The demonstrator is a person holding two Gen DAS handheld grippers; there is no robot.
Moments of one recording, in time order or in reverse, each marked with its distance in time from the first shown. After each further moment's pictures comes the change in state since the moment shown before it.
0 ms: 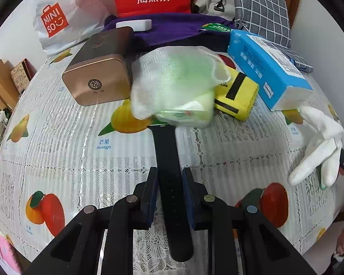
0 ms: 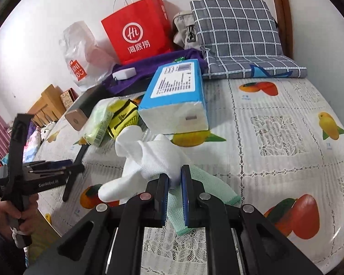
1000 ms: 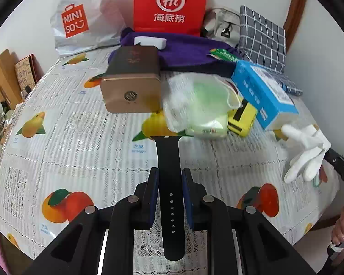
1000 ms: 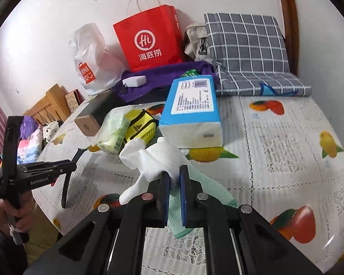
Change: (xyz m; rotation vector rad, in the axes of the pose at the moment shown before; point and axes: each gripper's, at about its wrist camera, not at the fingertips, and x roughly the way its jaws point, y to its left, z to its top) left arm -0.040 0.056 -0.010 -0.071 -0.102 -0.091; right arm -0.020 0.031 0.017 -0.059 -0.051 -0.007
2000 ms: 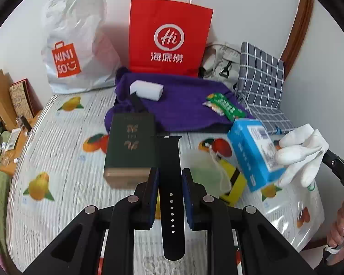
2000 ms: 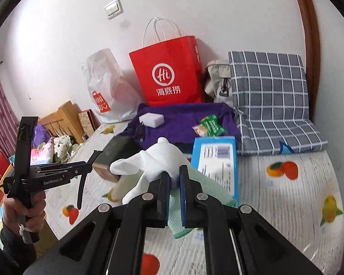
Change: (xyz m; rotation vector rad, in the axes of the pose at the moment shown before) left arm -0.021 0.006 0.107 -0.004 -0.094 -0.045; right arm -0.003 0.023 0.111 -0.053 -0.098 0.088
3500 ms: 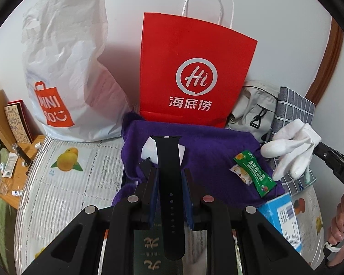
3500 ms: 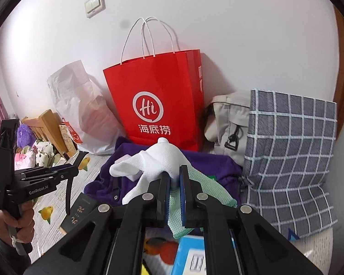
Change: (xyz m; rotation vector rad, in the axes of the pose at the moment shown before) left arm 0.076 0.035 0.133 -0.059 -0.069 0.046; right arm 0.139 -0.010 0.142 -0.081 0.014 -0.060
